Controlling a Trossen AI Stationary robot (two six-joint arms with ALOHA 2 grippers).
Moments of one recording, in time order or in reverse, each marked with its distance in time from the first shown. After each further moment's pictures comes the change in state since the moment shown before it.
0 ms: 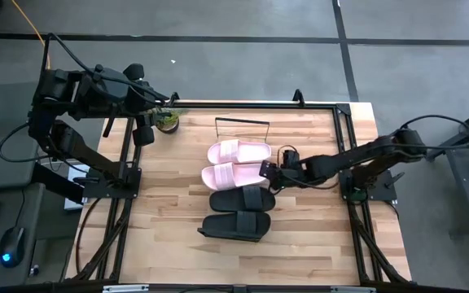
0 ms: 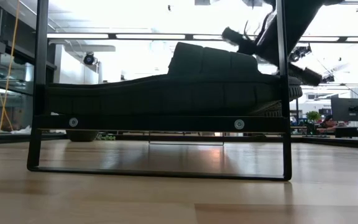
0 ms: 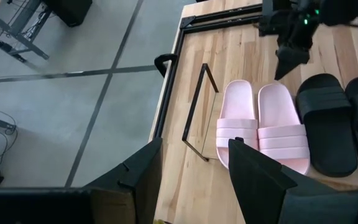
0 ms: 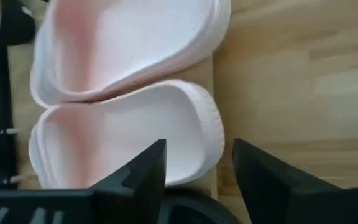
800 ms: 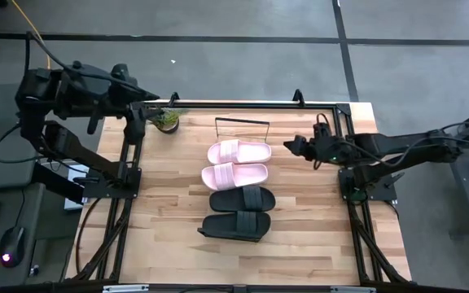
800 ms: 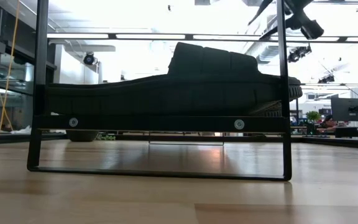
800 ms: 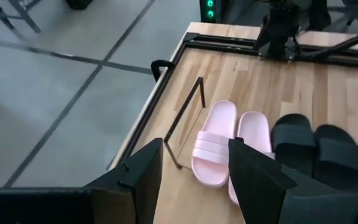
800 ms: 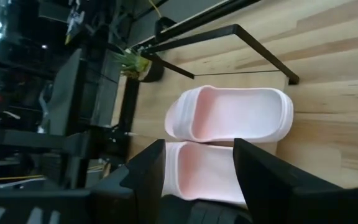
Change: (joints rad) left arm 0.000 -0.058 0.000 0.002 0.015 -0.248; right arm -0.072 -0.510 0.001 -0.056 0.076 -0.378
